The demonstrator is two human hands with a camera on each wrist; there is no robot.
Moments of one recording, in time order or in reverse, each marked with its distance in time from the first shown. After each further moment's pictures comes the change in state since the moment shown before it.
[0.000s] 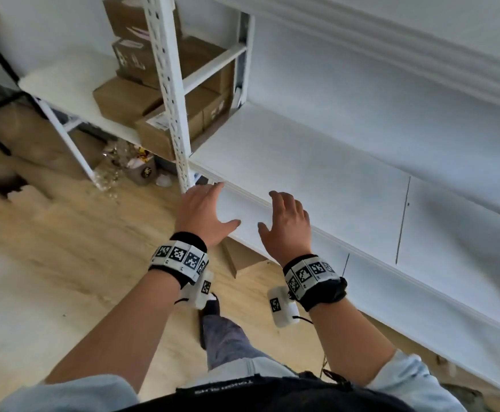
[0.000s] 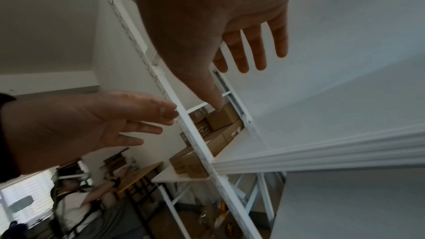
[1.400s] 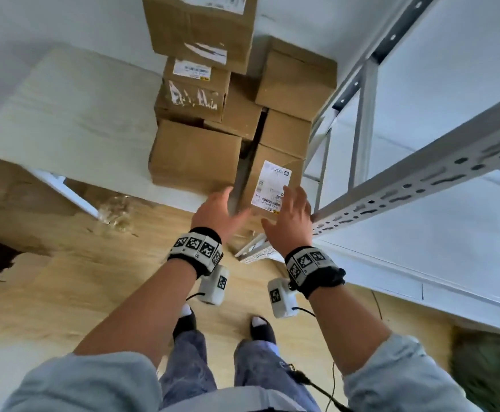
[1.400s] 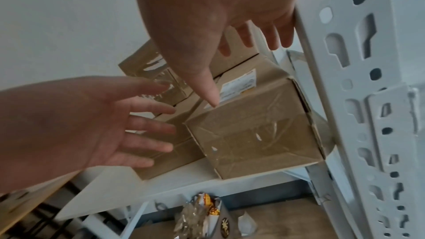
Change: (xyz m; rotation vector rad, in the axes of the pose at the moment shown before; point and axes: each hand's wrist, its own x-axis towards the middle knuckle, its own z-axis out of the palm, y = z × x) left_hand 0.379 -0.376 -0.050 -0.244 -0.573 -0.110; right_hand 0.366 -0.297 0.232 -0.040 -0.234 0.509
